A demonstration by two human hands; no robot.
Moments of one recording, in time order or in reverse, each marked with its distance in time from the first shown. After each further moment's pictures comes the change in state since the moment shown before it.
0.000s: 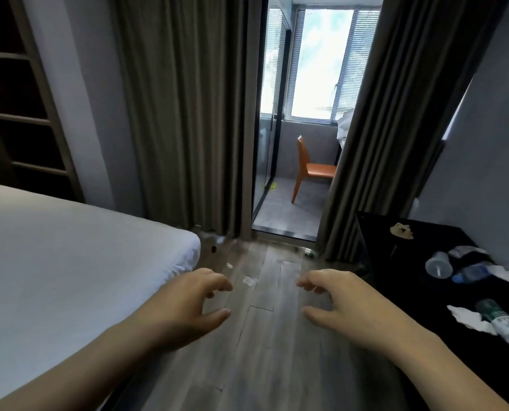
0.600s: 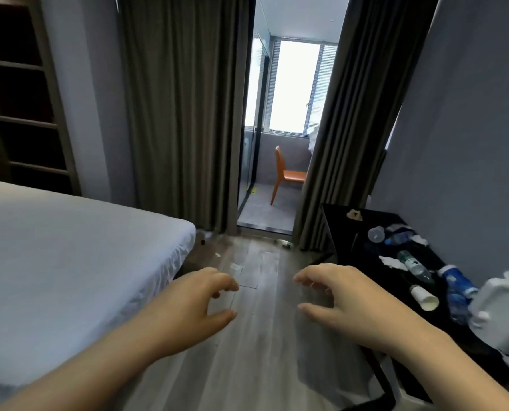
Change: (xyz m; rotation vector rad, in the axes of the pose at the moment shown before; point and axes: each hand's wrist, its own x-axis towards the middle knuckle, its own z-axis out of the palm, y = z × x) left_hand -0.328 0.110 -0.037 -0.021 0.057 0.130; right_hand -0.316 -0.202 0.002 -0.103 0.078 0.018
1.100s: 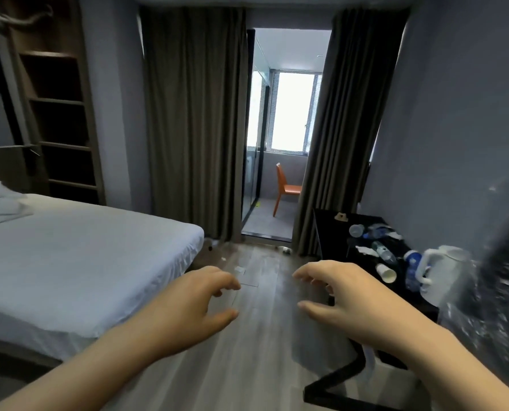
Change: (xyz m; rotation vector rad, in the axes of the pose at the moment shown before) left_hand -0.227 0.194 -0.013 0.046 0.056 0.026; right_hand -0.283 -0.077 -0.041 -0.003 0.089 -0.059
